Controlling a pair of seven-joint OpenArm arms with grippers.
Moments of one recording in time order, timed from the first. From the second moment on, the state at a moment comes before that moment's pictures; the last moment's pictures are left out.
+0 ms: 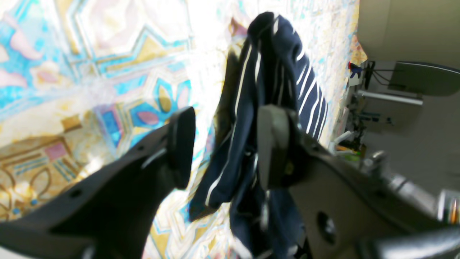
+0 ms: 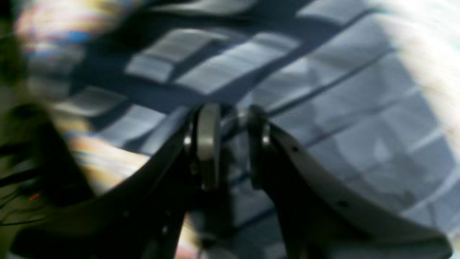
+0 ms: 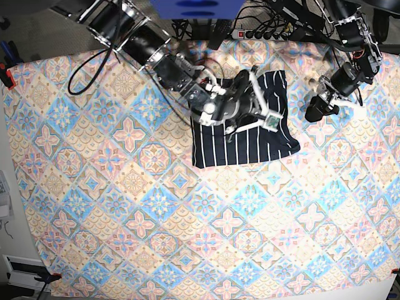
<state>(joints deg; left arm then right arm) 13.4 -11.7 -38.0 74.6 -69.1 -18.9 59.9 8.9 -3.2 -47.1 80.1 9.8 26.4 -51.4</state>
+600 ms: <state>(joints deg) 13.9 -12.7 -37.9 74.6 -66.1 -18.6 60.1 11.2 -1.3 -50.7 71.6 9.6 26.5 -49.4</state>
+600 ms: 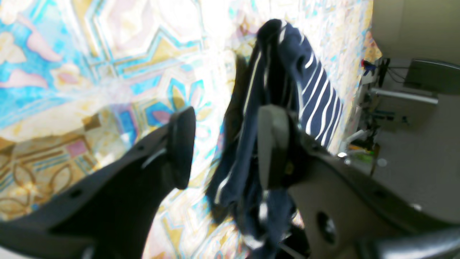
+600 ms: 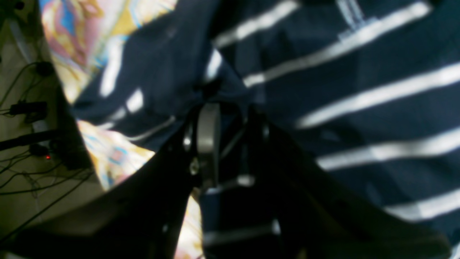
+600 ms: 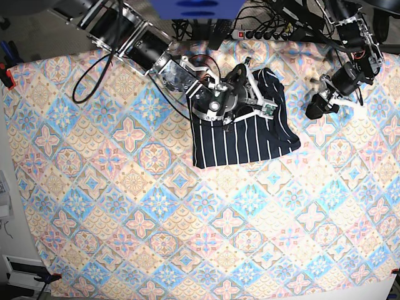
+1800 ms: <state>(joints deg) 25.9 -19.1 -12.2 105.3 -54.9 -18.8 60.2 19.5 4.5 -24.5 71.1 9.7 26.4 -39.8</state>
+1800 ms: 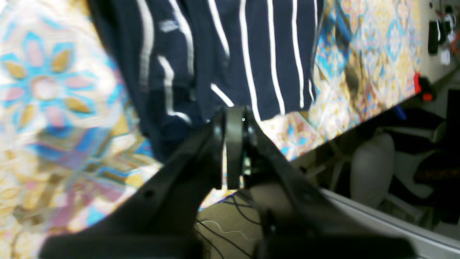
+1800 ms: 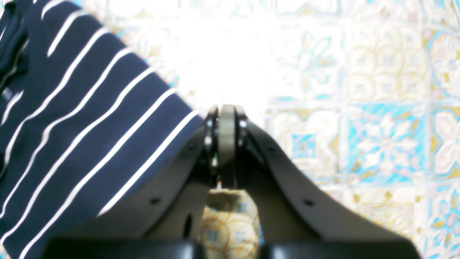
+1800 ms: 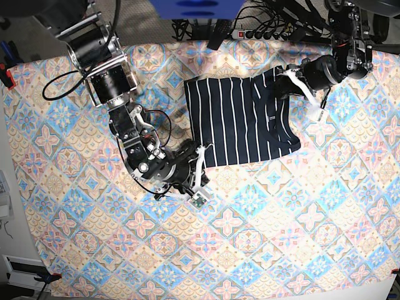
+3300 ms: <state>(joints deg) -6.8 -10.2 -8.5 73.2 -27.4 -18.5 53.2 -0.3 21.4 -27.7 94.0 9.7 26.6 -44.2</state>
